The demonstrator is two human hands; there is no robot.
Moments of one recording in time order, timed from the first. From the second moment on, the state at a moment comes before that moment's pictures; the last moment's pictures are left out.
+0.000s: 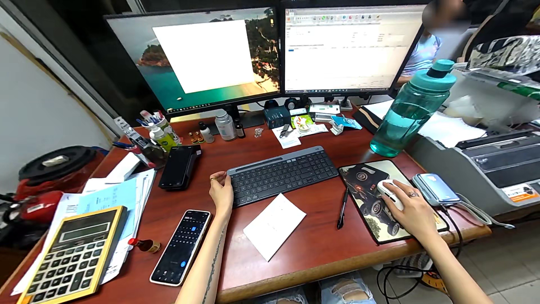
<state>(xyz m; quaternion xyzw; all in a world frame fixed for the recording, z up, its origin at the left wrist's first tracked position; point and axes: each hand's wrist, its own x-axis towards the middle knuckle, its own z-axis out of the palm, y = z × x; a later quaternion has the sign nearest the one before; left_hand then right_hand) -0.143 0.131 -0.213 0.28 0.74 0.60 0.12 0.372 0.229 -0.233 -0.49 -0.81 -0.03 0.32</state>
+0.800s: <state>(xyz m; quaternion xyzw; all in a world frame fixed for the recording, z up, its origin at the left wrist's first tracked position) -0.148 0.131 -0.218 0.30 0.74 0.59 0.11 0.383 0.245 -0.223 -0.47 -0.83 -0.05 0.30</state>
